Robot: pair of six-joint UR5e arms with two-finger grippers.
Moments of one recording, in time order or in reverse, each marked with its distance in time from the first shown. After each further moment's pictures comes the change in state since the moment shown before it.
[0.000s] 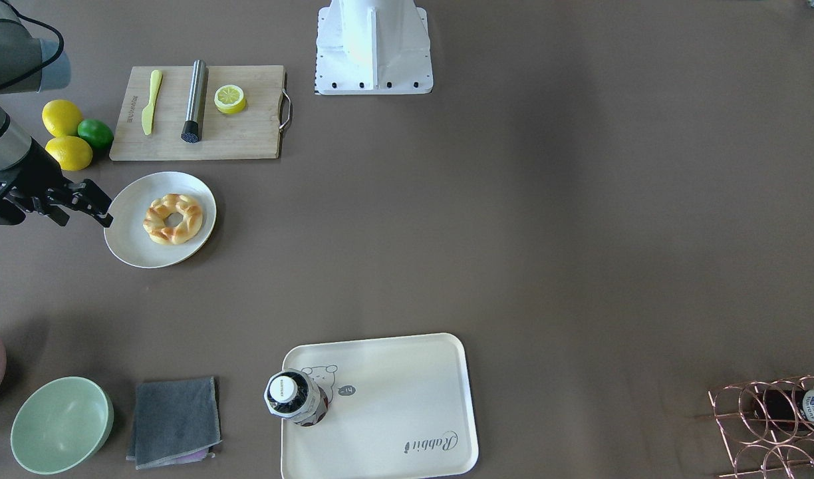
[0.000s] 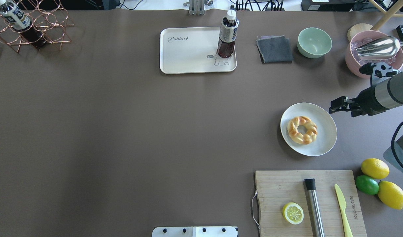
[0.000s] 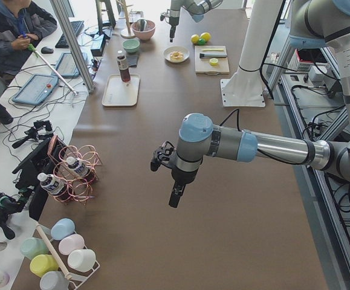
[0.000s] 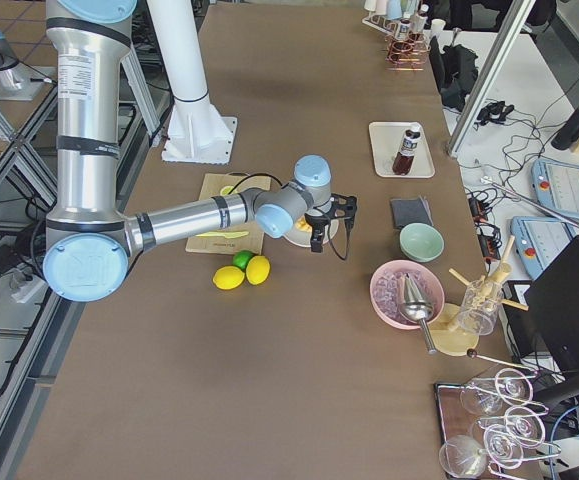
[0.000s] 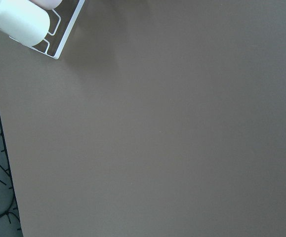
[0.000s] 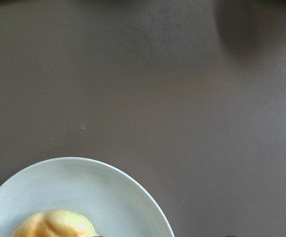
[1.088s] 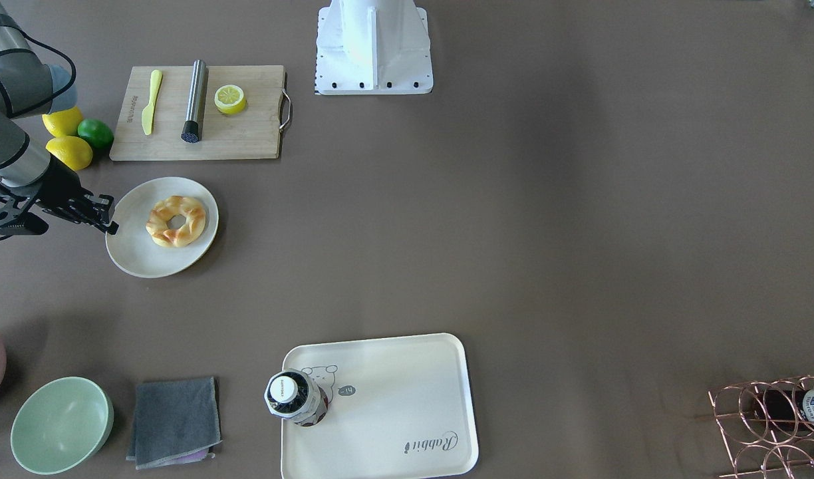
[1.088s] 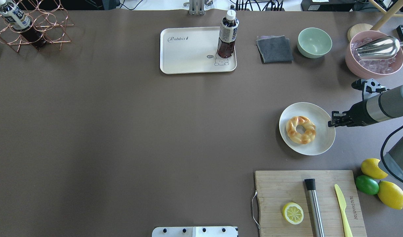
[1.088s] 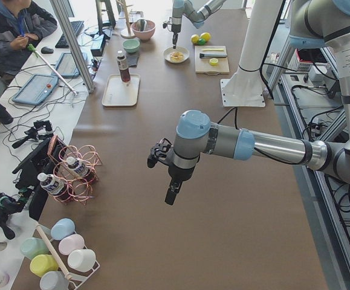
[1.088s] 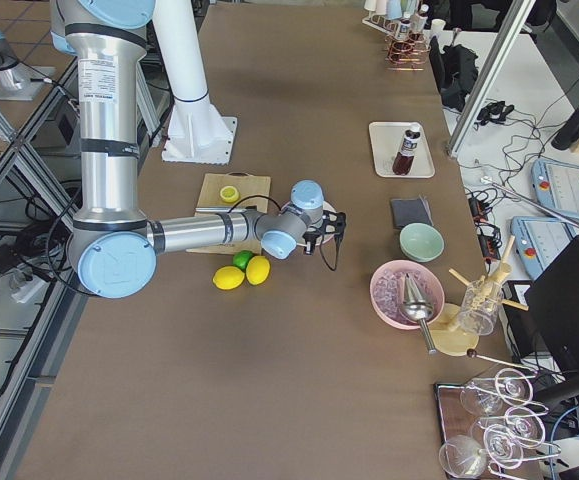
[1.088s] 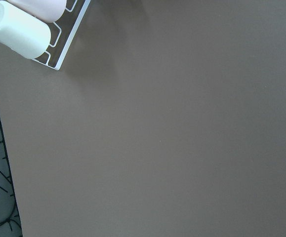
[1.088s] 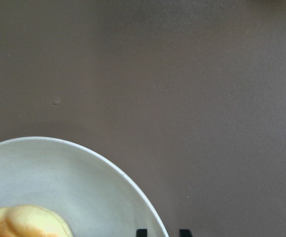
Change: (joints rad) left arm 0.000 -0.021 -0.002 -0.001 -0.002 -0.002; right arm -0.058 -0.002 -0.158 0.257 0.032 0.101
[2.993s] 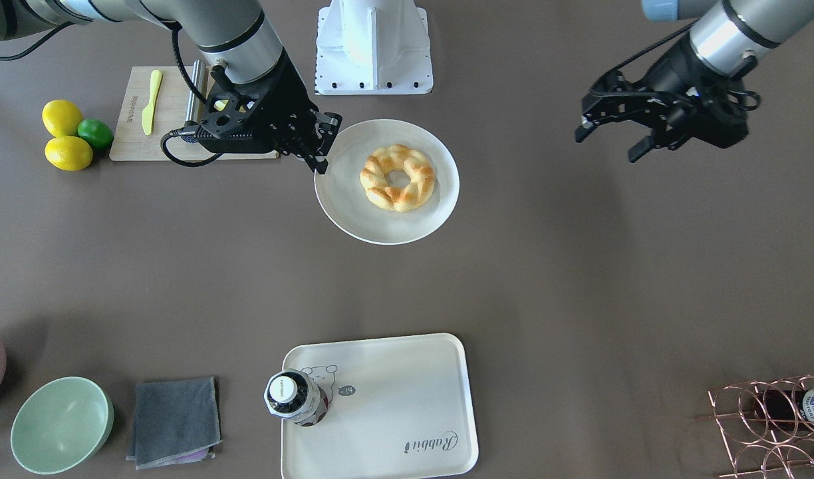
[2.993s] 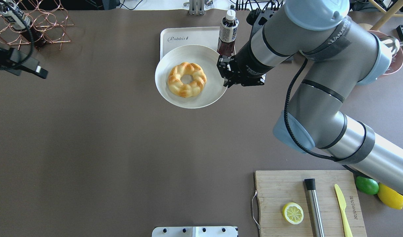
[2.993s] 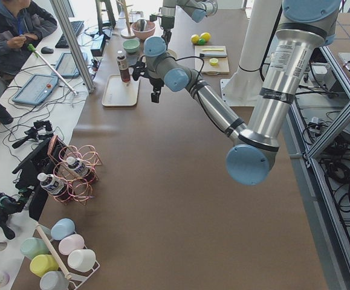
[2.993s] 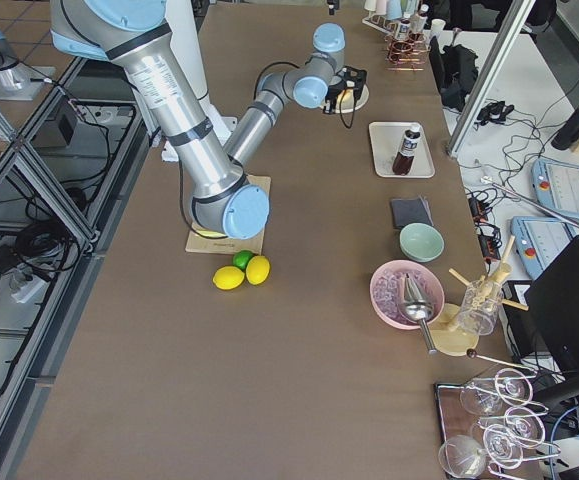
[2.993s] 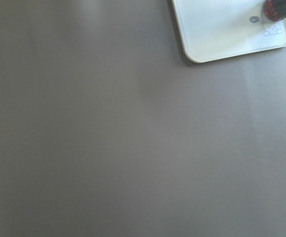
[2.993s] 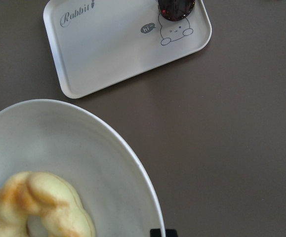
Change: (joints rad) left arm 0.602 -0.635 0.001 -0.025 -0.219 -1.006; right arm -0.128 0.730 0.267 -0.840 -0.076 0.281
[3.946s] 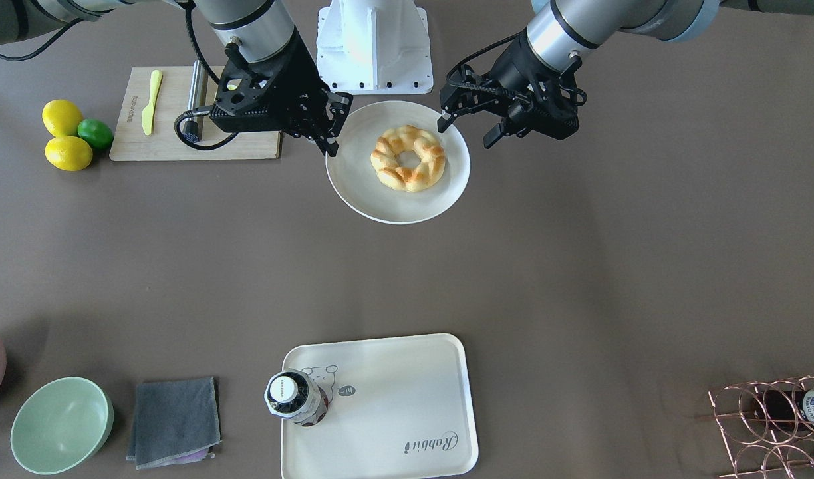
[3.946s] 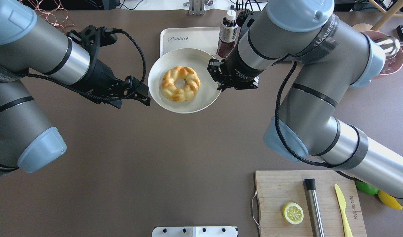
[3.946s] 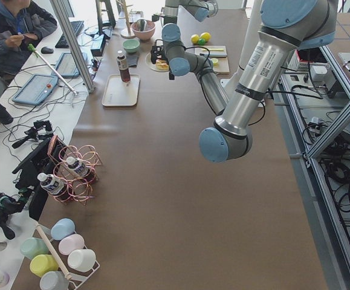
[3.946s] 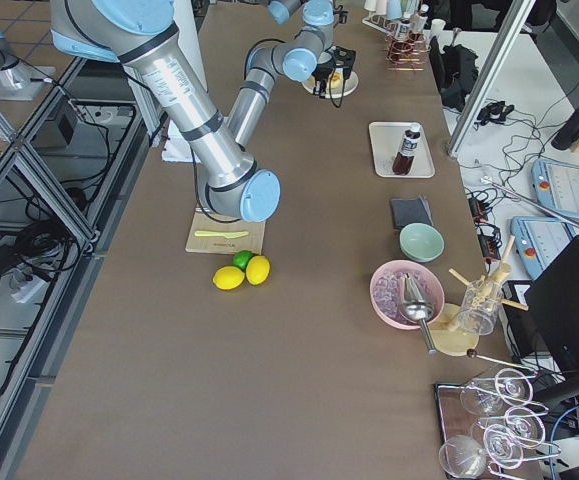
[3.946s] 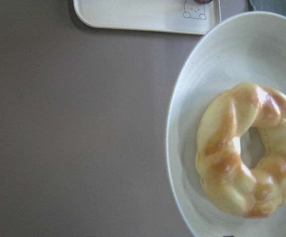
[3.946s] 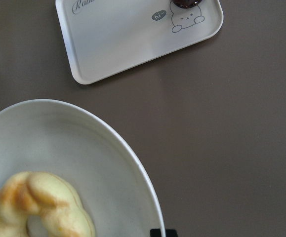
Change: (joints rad) left arm 0.242 -0.167 0.090 -0.248 0.137 -0.475; right arm -0.031 0.004 0.046 -0.019 -0.010 0.002
